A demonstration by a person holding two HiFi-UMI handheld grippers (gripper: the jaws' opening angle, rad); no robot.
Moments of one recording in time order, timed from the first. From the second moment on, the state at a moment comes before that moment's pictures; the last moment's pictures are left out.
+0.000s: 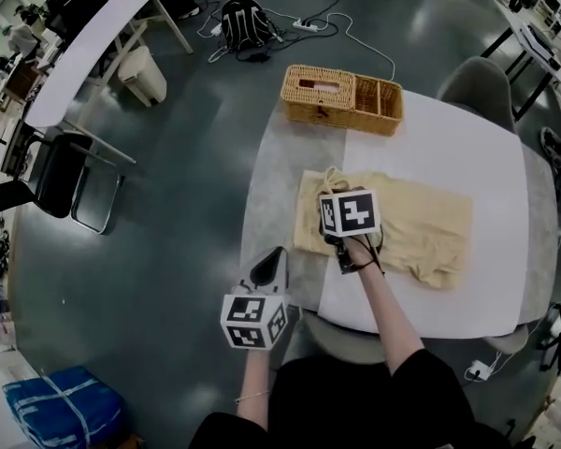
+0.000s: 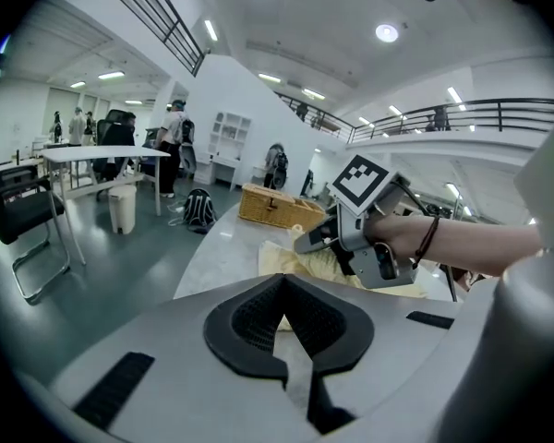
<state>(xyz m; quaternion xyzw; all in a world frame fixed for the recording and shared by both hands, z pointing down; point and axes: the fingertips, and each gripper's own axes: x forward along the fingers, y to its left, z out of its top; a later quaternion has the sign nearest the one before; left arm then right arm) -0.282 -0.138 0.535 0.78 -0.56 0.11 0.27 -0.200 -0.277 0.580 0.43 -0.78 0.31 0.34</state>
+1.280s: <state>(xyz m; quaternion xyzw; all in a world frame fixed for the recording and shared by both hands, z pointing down) -0.309 -0.119 0.547 0.77 -0.56 0.10 0.28 -0.230 -0.263 0.603 0.48 -0.74 0.27 0.39</state>
